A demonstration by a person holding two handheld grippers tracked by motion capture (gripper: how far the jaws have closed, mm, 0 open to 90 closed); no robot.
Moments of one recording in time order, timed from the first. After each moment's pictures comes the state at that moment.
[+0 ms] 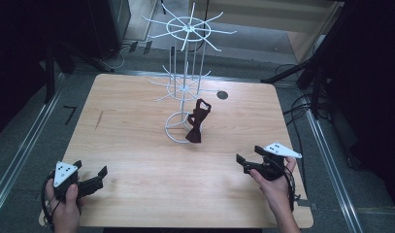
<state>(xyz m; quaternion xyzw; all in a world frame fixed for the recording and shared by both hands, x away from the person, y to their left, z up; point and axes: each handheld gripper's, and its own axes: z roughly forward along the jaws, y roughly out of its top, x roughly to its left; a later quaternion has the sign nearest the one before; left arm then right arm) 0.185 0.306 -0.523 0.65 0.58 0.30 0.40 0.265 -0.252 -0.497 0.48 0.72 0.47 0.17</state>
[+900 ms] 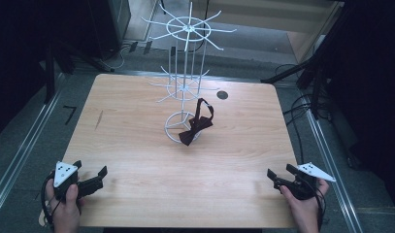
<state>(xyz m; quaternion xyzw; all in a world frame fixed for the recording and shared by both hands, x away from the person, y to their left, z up) 0.184 0.306 -0.523 0.64 0.58 0.30 0.40 0.223 -0.342 -0.530 0.55 0.68 0.43 0.20</state>
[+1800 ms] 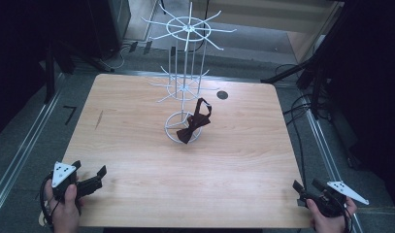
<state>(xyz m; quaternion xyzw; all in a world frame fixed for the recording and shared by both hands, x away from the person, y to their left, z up) 0.184 0.308 -0.523 0.64 0.58 0.30 0.41 0.184 -0.414 -0.551 0.61 0.62 0.43 0.23</state>
